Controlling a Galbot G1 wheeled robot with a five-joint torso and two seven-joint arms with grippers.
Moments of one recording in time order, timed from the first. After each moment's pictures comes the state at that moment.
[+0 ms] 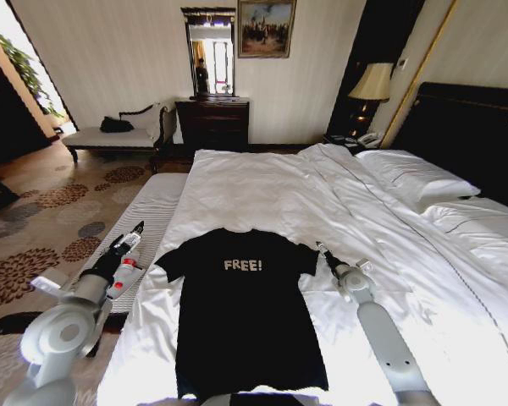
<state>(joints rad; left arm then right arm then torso) 1.43 -1.19 -0.95 -2.28 -1.16 0.40 -0.23 -0.98 1.16 0.53 1.47 1.37 -0.24 0.32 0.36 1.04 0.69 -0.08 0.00</state>
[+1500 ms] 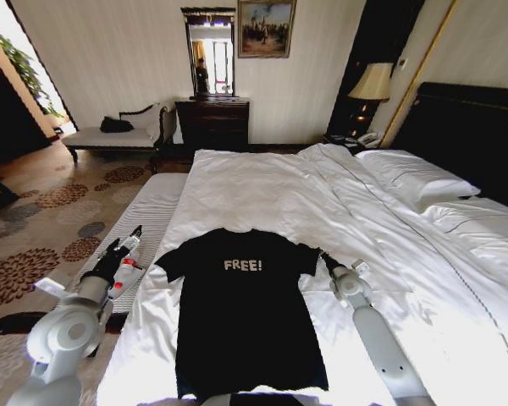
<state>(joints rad) 1.41 -1.20 -0.92 -2.23 -1.08 0.39 -0.23 -1.02 1.16 0.48 1.56 1.20 -0.18 0.25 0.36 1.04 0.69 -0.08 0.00</state>
